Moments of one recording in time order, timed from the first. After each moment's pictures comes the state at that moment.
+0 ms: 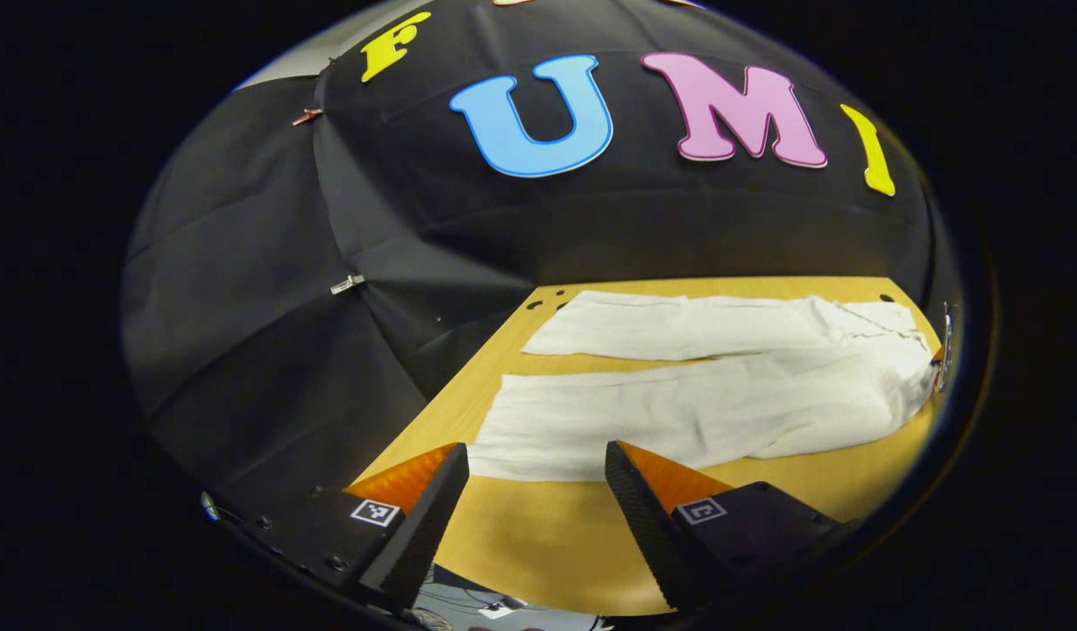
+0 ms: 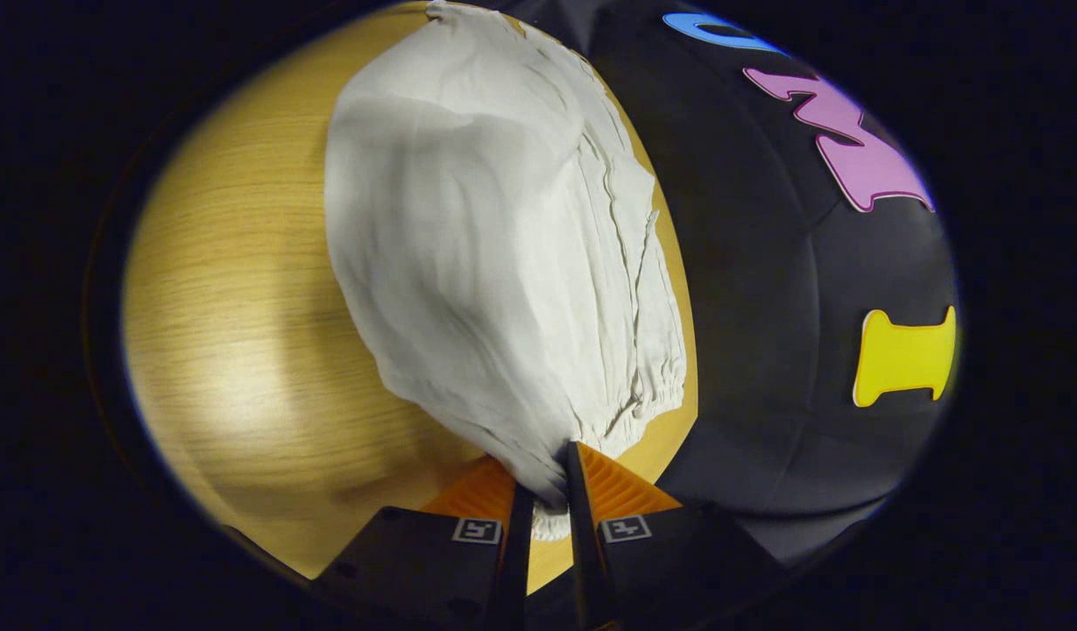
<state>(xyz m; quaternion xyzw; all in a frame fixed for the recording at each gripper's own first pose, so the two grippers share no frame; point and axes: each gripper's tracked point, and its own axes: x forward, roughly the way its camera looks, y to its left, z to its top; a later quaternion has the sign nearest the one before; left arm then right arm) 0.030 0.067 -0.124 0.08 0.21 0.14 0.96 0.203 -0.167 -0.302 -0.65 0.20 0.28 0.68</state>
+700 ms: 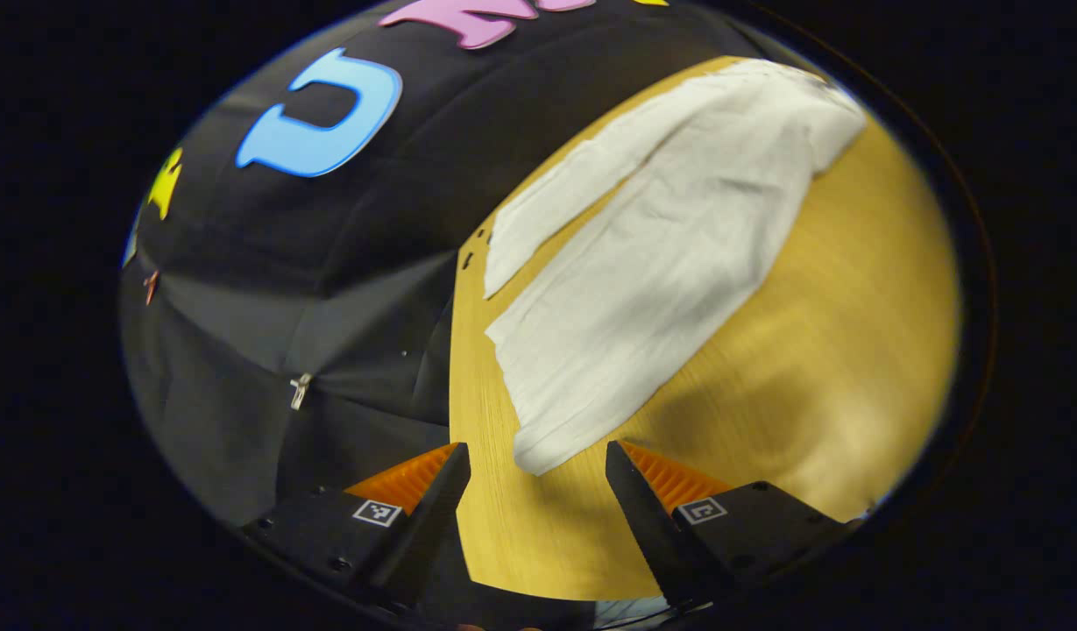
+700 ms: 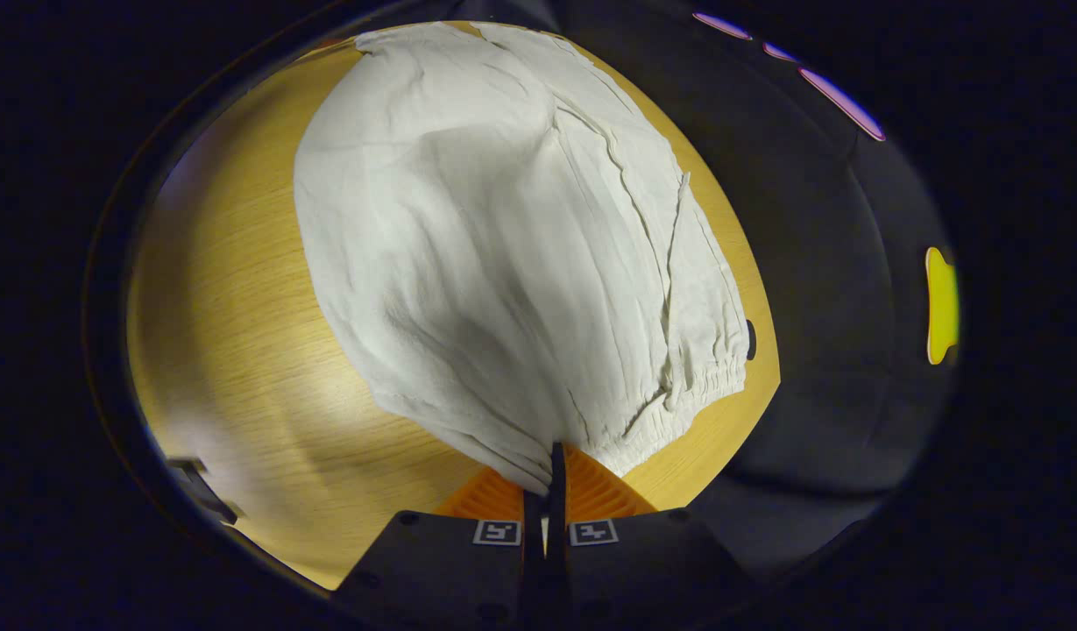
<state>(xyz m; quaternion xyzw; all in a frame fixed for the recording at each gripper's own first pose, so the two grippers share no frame) 0.076 0.159 -0.237 0.45 0.30 -0.01 0.84 0.200 -0.160 -0.306 -0.56 0.35 0.33 0.68</state>
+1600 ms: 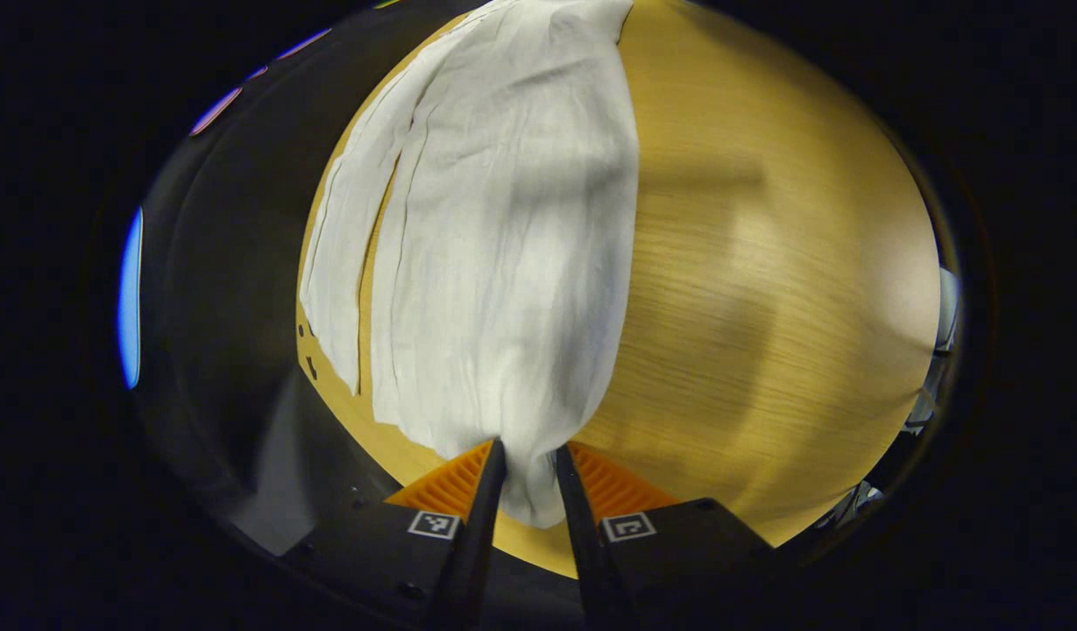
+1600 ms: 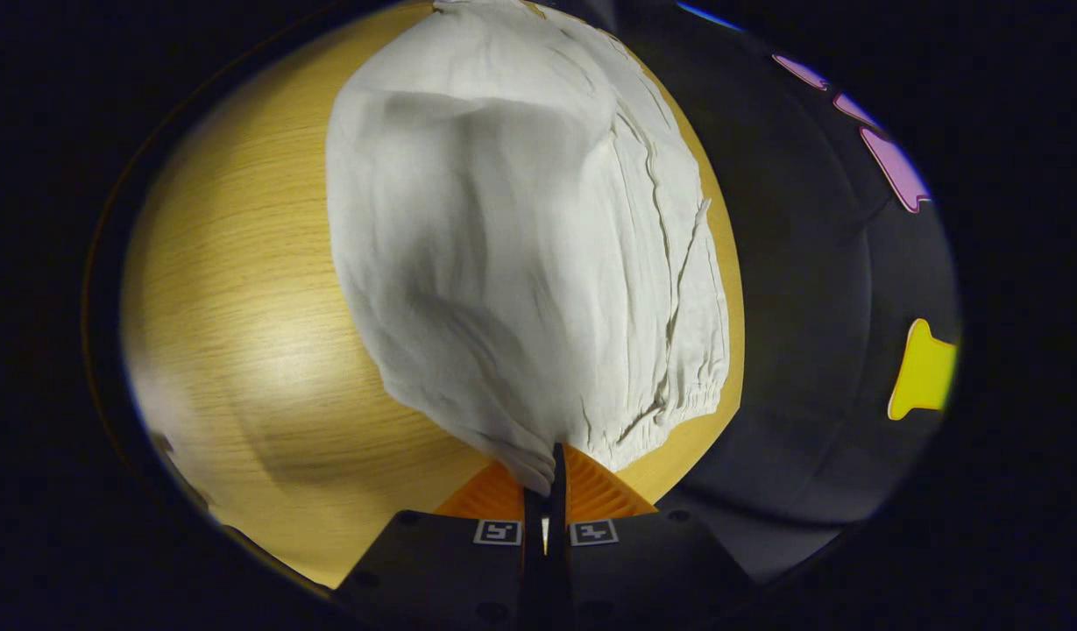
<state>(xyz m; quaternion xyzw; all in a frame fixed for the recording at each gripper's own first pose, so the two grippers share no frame) 0.131 0.172 -0.276 0.62 0.36 -0.29 0.63 0.198 -0.162 -0.306 -0.65 0.29 0.31 0.63</state>
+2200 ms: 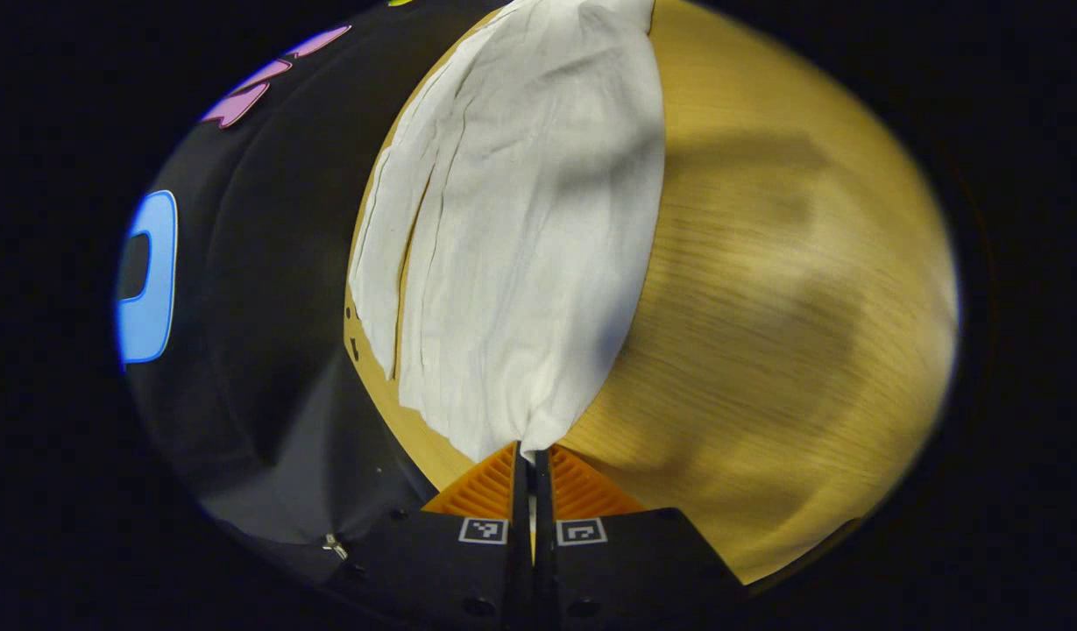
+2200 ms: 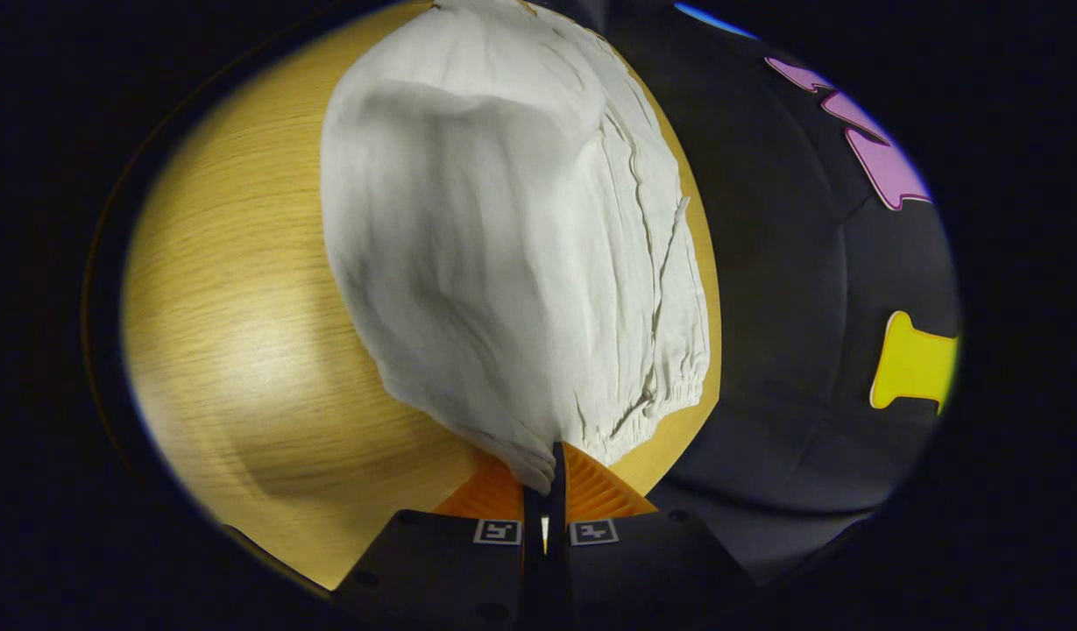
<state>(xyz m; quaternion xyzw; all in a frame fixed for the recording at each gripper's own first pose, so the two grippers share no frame) 0.138 0.171 -0.280 0.63 0.31 -0.20 0.68 0.201 -0.167 -0.303 -0.66 0.26 0.27 0.65</state>
